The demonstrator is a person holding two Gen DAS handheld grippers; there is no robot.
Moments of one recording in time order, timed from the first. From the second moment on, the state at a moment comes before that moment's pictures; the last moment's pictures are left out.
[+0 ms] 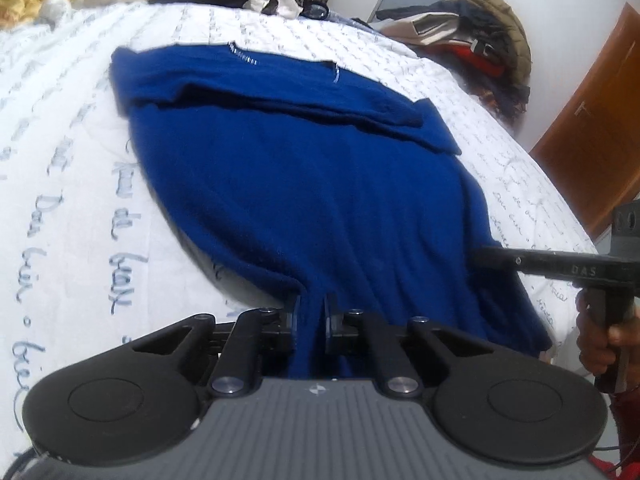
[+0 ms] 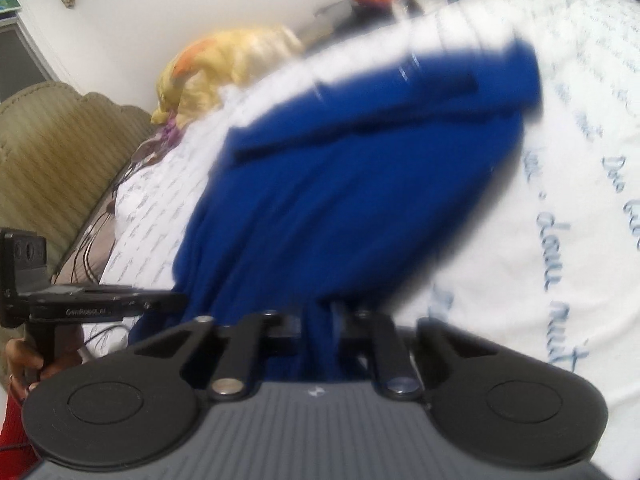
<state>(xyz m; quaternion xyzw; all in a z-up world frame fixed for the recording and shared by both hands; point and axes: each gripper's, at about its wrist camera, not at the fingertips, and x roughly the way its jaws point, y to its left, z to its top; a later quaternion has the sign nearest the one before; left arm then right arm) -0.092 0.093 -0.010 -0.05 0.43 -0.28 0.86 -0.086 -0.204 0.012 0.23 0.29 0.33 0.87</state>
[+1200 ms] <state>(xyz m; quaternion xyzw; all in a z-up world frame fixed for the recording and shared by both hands) -0.104 0.122 -0.017 -0.01 0.40 -0.30 0.87 -0.097 -0.255 -0.018 0.27 0.30 0.31 0.86</state>
